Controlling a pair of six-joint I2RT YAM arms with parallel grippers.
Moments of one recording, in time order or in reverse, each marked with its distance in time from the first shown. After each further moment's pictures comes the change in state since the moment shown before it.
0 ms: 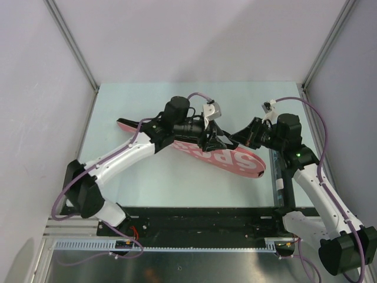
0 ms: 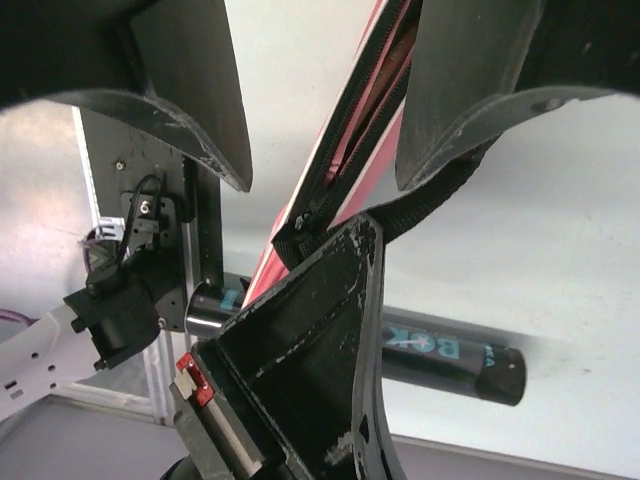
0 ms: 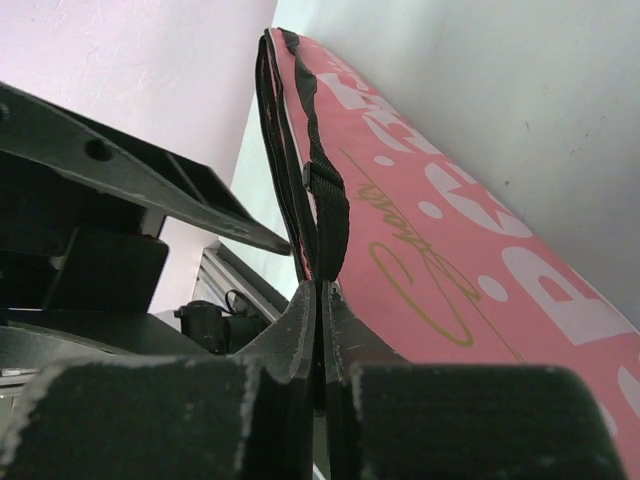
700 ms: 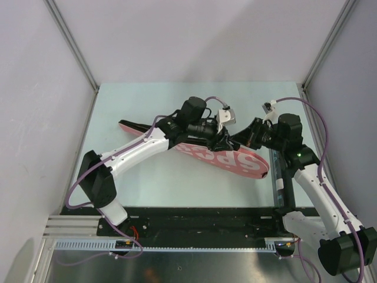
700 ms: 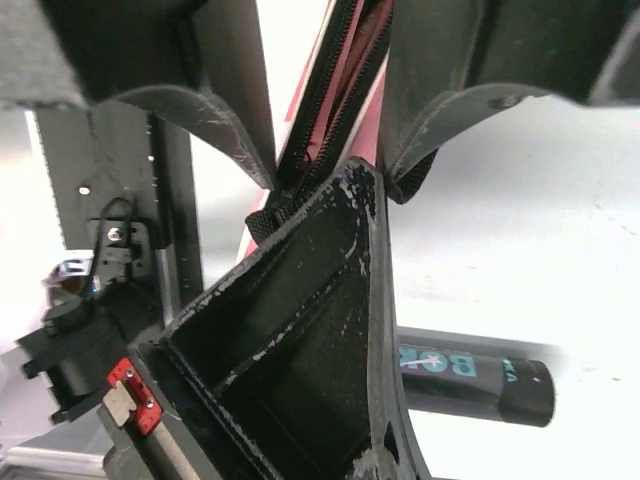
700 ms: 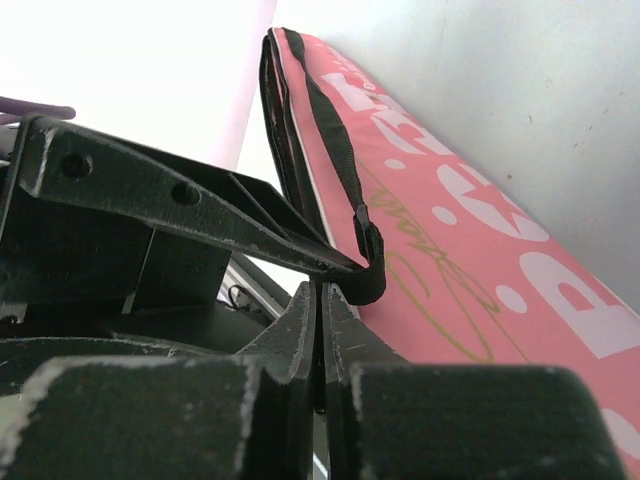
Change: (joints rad) left arm -0.051 0.167 0.148 -0.140 0.008 0.142; right arm -0.010 -0.002 0.000 -0.005 -0.026 0.001
